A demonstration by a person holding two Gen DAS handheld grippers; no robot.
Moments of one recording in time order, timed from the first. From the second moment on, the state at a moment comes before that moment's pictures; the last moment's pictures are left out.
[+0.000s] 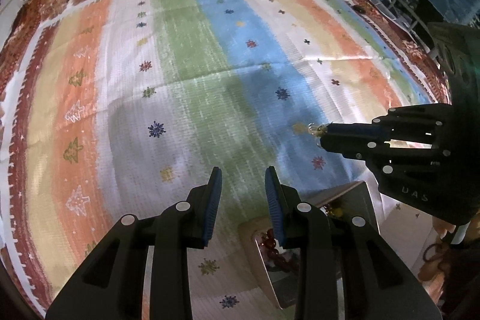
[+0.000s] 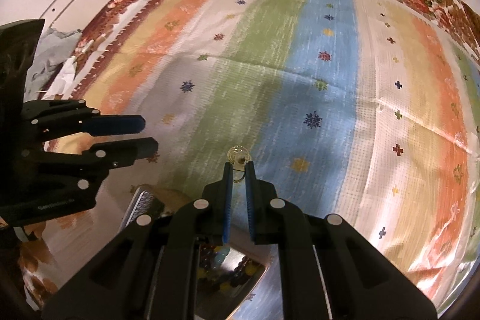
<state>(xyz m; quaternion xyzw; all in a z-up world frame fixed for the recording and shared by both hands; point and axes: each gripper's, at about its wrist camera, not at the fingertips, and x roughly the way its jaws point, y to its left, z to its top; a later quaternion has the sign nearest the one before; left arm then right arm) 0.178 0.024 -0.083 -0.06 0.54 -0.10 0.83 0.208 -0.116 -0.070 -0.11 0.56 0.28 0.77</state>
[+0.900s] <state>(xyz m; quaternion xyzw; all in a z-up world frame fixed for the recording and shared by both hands) 0.108 -0.008 -0.062 -0.07 0.51 -0.12 0.85 0.125 -0.142 -0.063 -0.10 0.55 0.32 0.76</state>
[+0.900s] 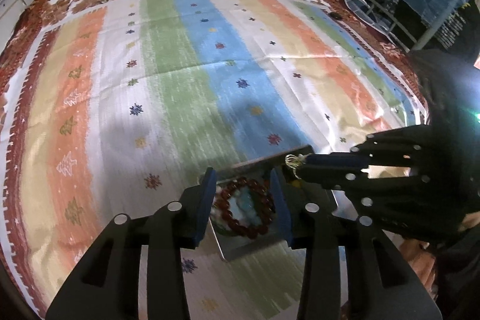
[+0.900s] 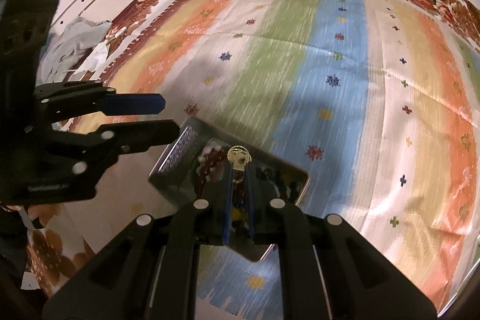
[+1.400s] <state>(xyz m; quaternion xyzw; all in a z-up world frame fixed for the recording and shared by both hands) 0.062 0.002 -0.054 -0.10 0.48 -0.13 0.86 0.094 -0.168 -0.059 -0.09 0.53 0.32 0.78</state>
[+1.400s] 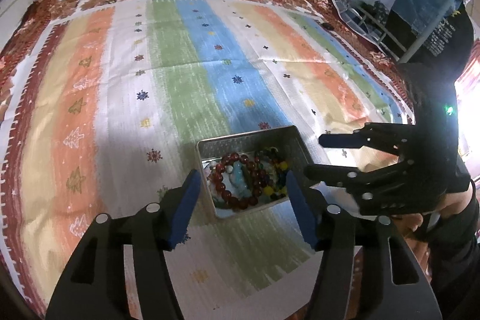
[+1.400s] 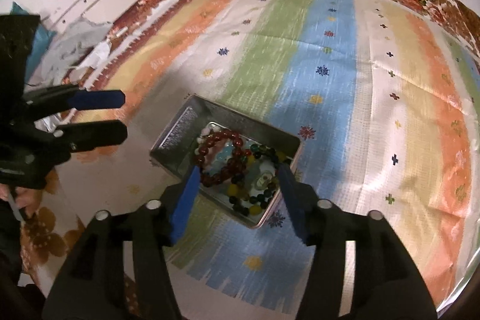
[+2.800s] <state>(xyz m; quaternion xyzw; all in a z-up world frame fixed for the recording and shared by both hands) 0.014 -0.015 -0.027 -0.03 0.39 -0.10 0.91 0.036 -0.193 -0.013 -0.12 0.38 0.33 0.86</state>
